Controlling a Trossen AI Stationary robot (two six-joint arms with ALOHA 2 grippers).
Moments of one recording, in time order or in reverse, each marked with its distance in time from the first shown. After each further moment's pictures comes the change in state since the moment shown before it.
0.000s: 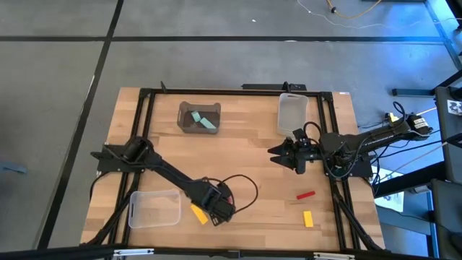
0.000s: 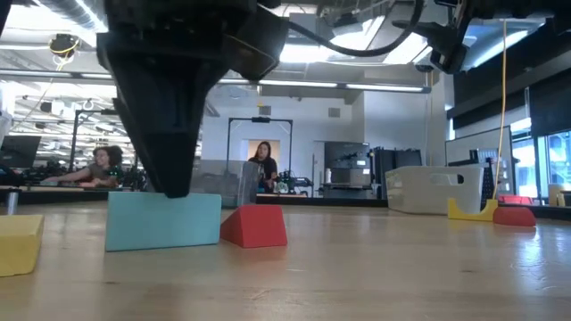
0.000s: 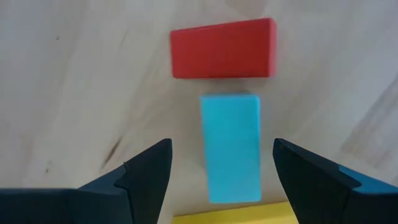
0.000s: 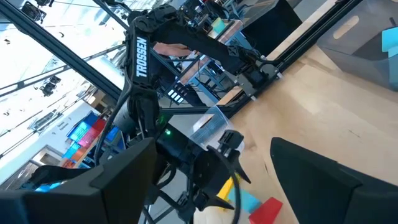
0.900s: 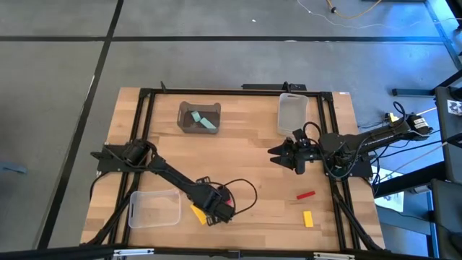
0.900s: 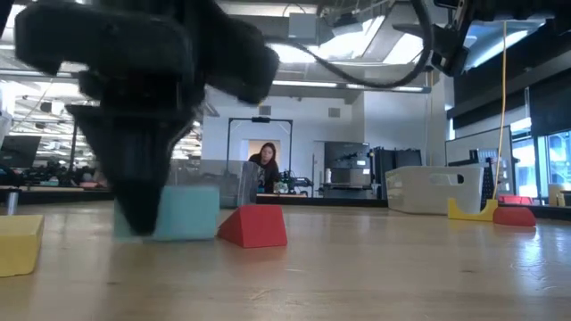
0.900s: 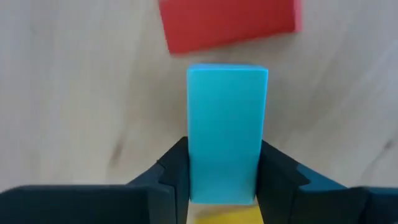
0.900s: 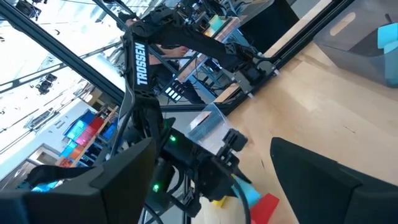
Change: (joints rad) left arm -0.009 0.044 -0.005 -0.050 -0.010 0.162; right arm 0.000 0.000 0.000 -0.018 0.000 0.003
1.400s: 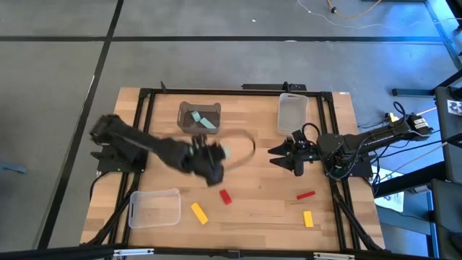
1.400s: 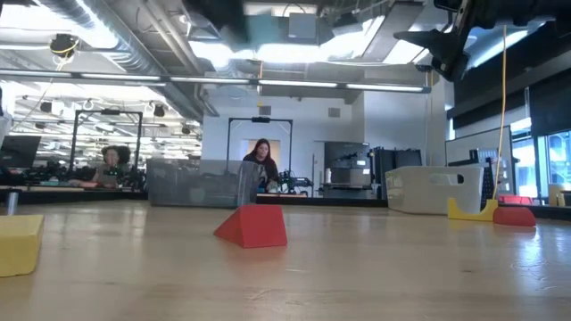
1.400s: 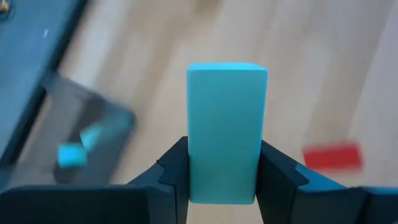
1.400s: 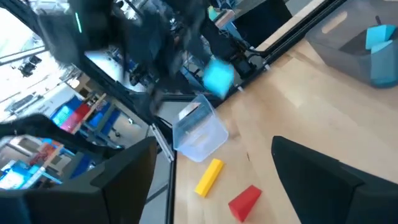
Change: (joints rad) left arm 0.161 -0.446 0.001 -0.072 -0.417 0.295; right arm -0.008 0.000 0.000 -0.048 -0.001 -0.068
